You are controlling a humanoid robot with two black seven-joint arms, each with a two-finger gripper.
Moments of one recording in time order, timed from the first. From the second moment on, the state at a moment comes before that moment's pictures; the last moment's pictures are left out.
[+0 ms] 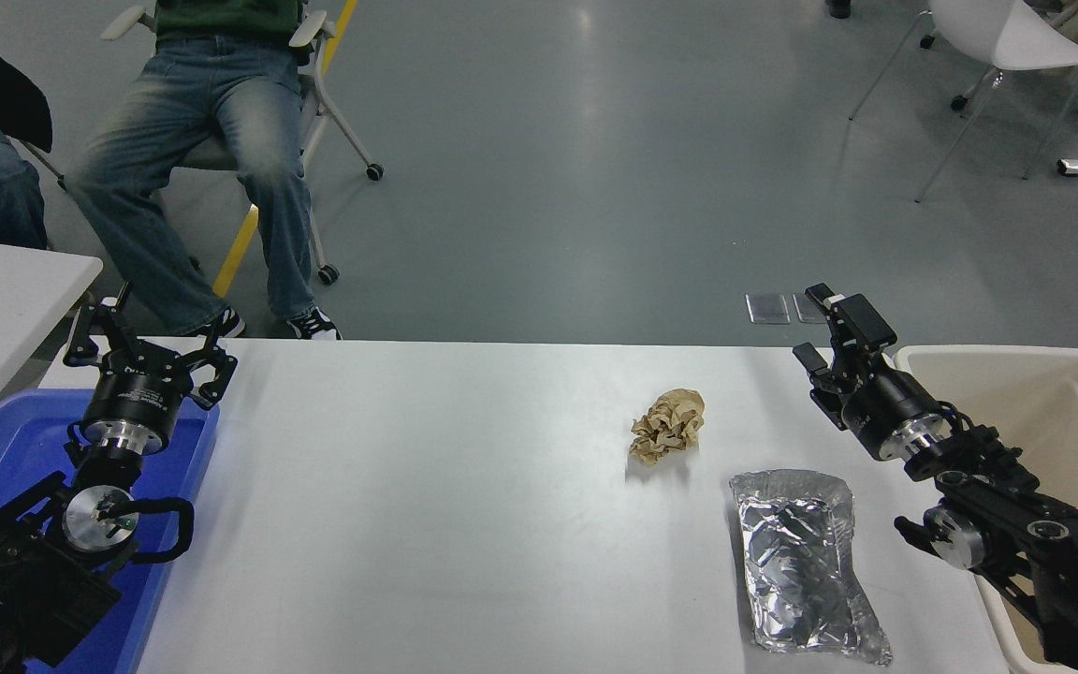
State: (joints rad) left arm -0.55 0.37 -0.85 -0.44 -0.19 -0.60 -0.49; right arm 0.62 -0.42 0.47 0.77 -0.53 -0.07 0.67
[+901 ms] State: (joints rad) left arm -0.55 0.37 -0.85 -0.44 -0.19 -0.60 -0.49; right arm 0.60 -0.58 0.28 0.99 -0.55 -0.08 0.63
